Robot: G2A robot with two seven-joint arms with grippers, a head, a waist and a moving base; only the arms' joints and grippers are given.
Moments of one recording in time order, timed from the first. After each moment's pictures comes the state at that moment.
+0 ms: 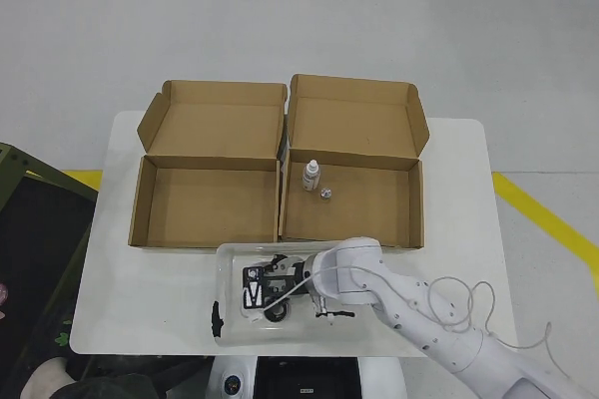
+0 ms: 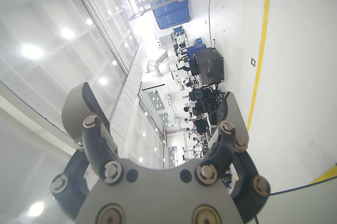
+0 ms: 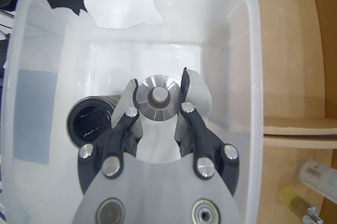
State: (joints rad) left arm -0.36 -0.19 -0.39 -1.44 1.98 -0.36 0.13; right arm -0.92 -1.26 0.64 -1.71 -1.22 -0.72 0.69
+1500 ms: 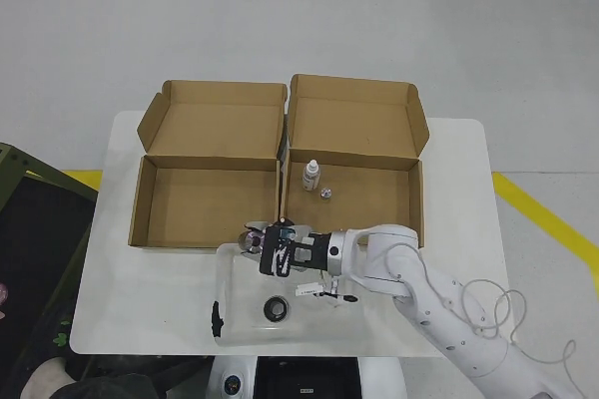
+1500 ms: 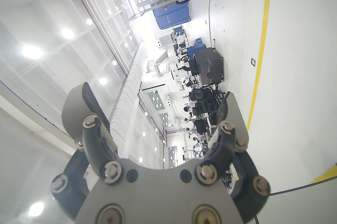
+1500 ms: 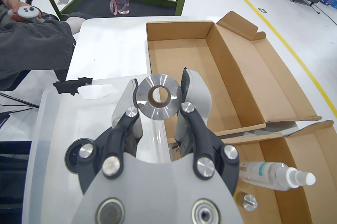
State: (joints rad) left arm -0.36 -0.19 -0.39 -1.44 1.98 -0.36 0.13; right arm -0.98 -1.23 0.82 -1.80 -1.21 -0.65 0.33
